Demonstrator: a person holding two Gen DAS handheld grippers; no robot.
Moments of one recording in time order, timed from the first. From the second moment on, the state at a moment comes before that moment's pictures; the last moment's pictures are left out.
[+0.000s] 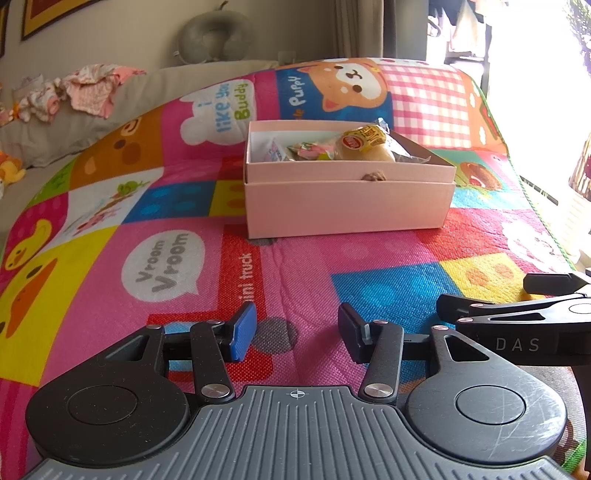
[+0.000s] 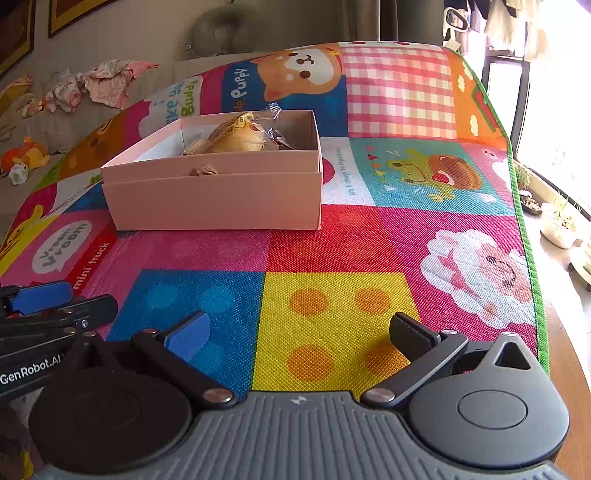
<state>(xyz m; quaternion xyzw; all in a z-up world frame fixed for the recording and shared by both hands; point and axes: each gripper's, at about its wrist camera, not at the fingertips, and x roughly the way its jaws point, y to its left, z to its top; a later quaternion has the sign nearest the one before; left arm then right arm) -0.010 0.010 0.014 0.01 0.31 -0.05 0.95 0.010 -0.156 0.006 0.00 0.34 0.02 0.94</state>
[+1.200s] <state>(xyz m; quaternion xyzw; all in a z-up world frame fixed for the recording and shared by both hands) -0.009 0.011 0.015 0.00 0.31 -0.05 0.95 0.011 -0.156 0.006 0.00 0.34 0.02 0.94</state>
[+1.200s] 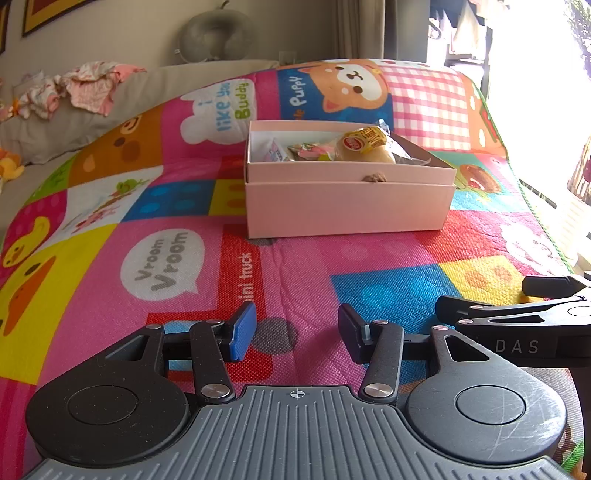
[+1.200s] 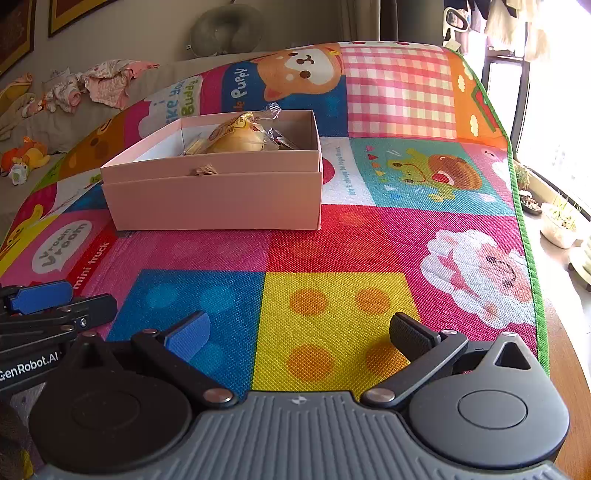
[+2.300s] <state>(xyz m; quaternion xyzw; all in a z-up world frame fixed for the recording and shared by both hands) -0.009 0.010 0.014 0.01 0.31 -0.05 0.95 0.010 -0.156 0.006 0.00 0.34 0.02 0.94</state>
